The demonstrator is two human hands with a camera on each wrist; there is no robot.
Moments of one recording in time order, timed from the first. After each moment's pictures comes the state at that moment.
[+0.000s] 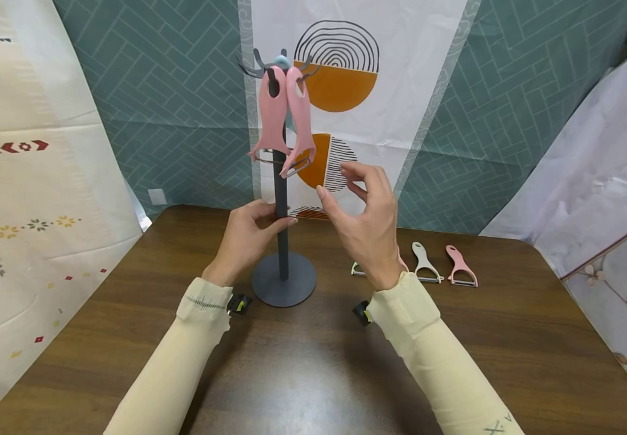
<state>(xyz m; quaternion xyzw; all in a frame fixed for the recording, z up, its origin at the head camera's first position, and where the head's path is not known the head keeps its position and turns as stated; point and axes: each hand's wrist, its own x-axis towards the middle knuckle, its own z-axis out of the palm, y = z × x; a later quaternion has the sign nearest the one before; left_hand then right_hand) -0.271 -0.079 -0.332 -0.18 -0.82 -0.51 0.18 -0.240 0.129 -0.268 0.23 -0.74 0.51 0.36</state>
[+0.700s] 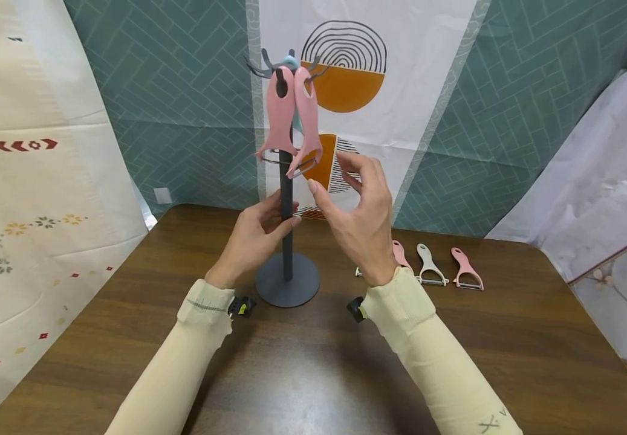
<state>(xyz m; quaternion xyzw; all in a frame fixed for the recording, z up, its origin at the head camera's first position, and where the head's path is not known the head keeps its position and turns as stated) -0.267 -0.081 -0.327 -0.23 -0.78 -0.56 0.14 -0.248 0.115 -0.263 0.26 -0.72 0.53 0.36</state>
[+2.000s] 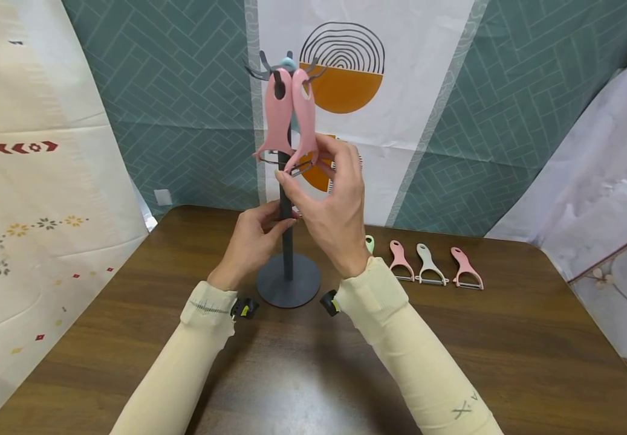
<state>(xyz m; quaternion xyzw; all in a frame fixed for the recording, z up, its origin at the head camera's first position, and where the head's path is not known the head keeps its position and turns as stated) -0.266 -0.074 -0.329 -0.21 -0.79 -0.56 0.15 -0.236 0.077 -0.240 0.28 -0.69 0.57 0.35</state>
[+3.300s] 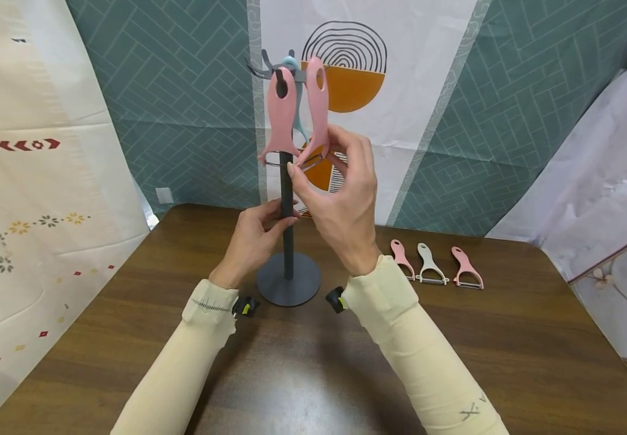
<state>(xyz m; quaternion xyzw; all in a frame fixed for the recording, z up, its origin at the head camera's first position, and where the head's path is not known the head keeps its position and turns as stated) -0.265 -0.075 -0.331 -0.20 -0.79 -0.55 0.15 -0.228 0.081 -0.228 0.29 -0.67 0.57 0.38</state>
